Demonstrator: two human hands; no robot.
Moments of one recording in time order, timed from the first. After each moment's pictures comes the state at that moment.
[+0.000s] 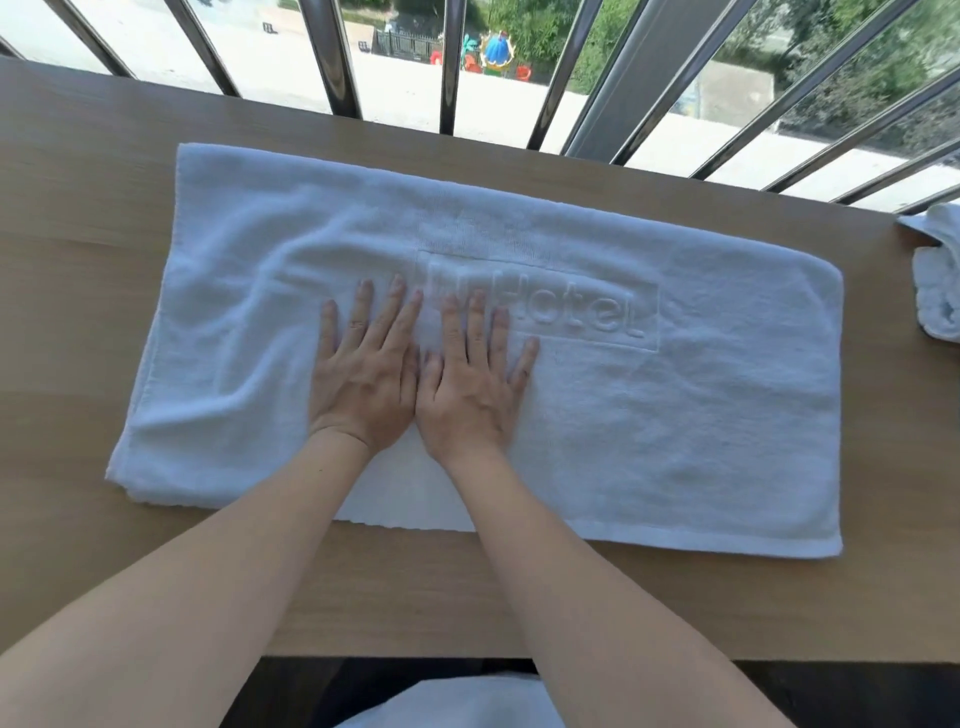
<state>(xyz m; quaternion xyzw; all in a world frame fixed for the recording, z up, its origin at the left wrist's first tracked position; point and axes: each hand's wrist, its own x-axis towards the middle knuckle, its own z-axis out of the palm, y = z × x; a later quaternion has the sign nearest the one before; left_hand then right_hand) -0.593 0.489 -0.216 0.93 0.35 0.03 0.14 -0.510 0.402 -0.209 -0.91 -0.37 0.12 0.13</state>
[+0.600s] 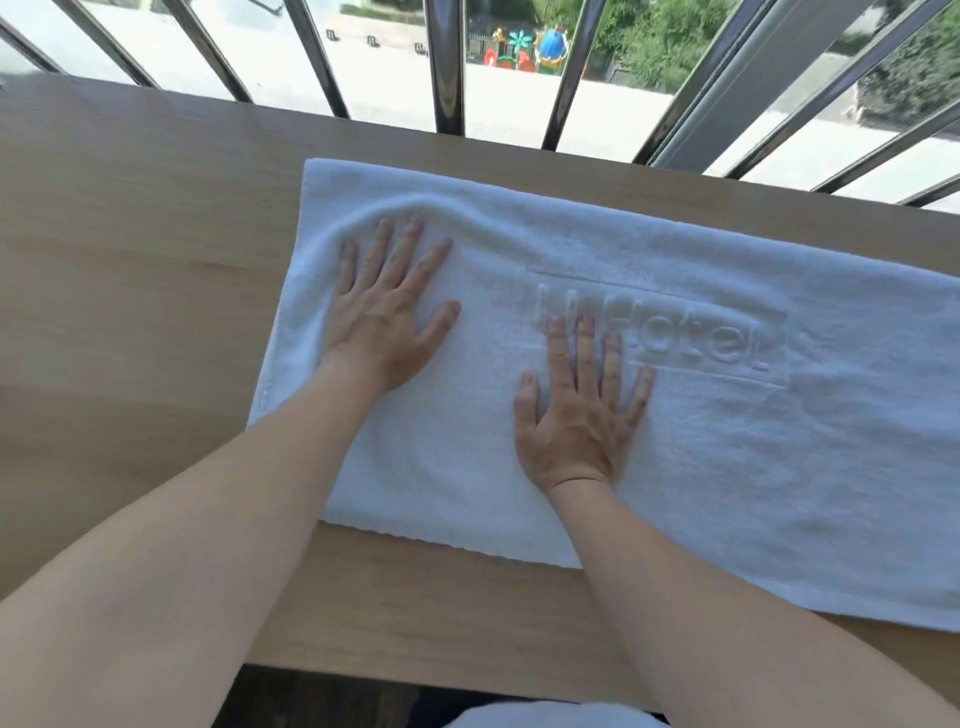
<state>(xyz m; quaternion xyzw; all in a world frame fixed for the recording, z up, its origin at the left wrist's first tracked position) -0.621 0.613 -0.212 0.93 0.36 -0.04 0.13 -0.515 0.409 -0.221 -0.93 -0.35 0.06 0.08</state>
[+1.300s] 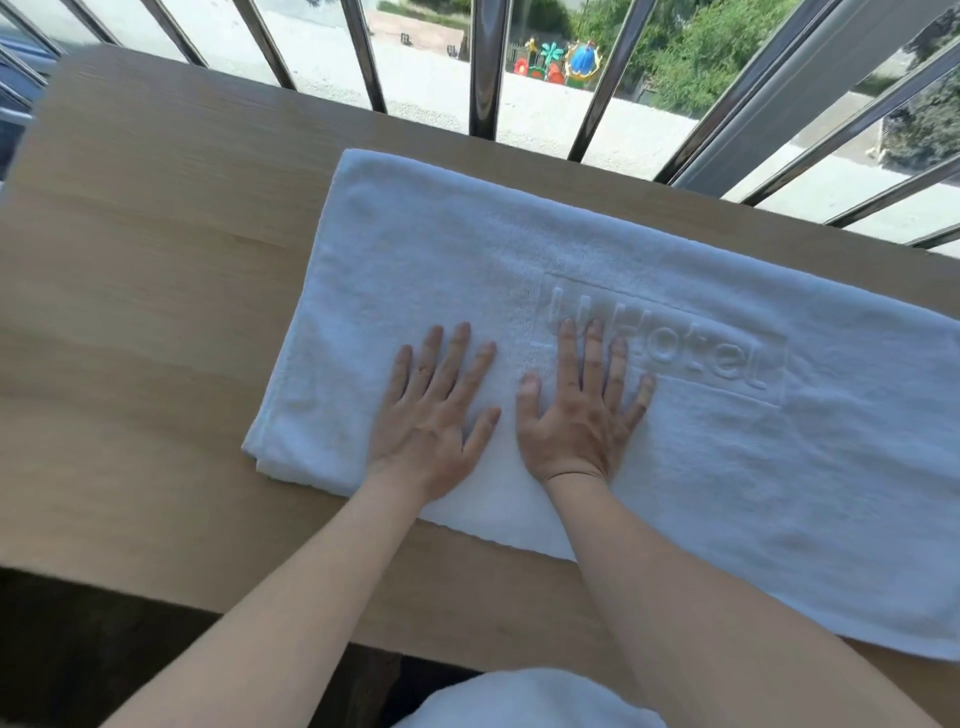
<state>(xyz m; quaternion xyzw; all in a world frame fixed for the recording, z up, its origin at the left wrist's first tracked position) -0.656 0.495 -0.214 0.92 0.36 -0.05 0.13 -0.512 0.410 -0.220 -0.93 -0.36 0.07 0.07</state>
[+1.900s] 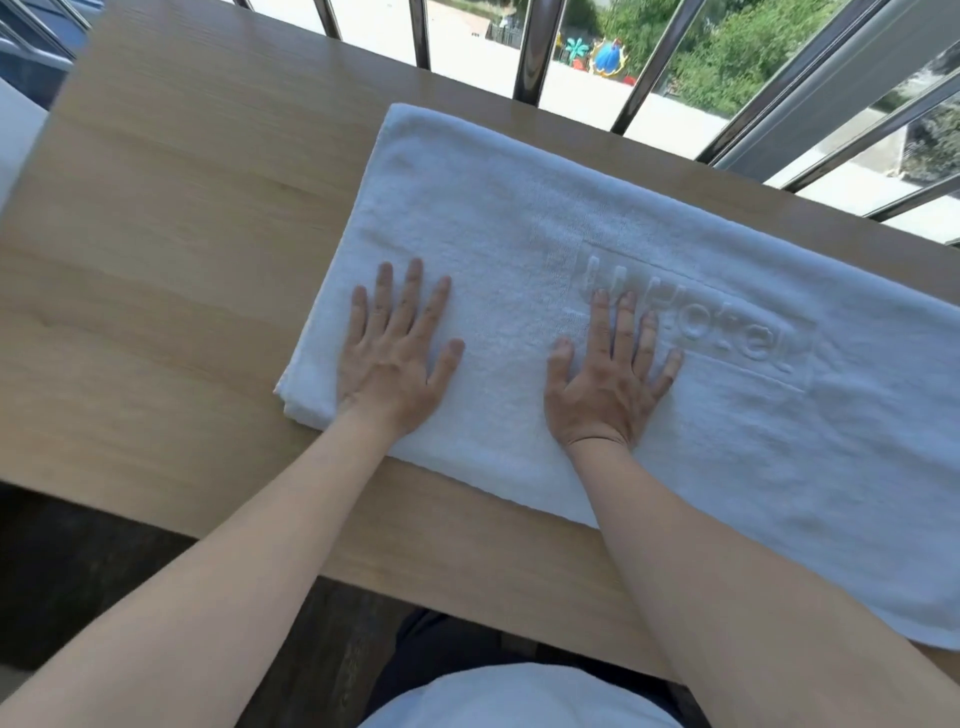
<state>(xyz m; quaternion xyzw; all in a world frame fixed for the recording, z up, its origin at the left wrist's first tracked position) -0.698 0.529 -0.207 0.88 0.44 -0.04 0.13 -0.514 0.411 -0.217 -0.93 -0.35 0.07 0.06</state>
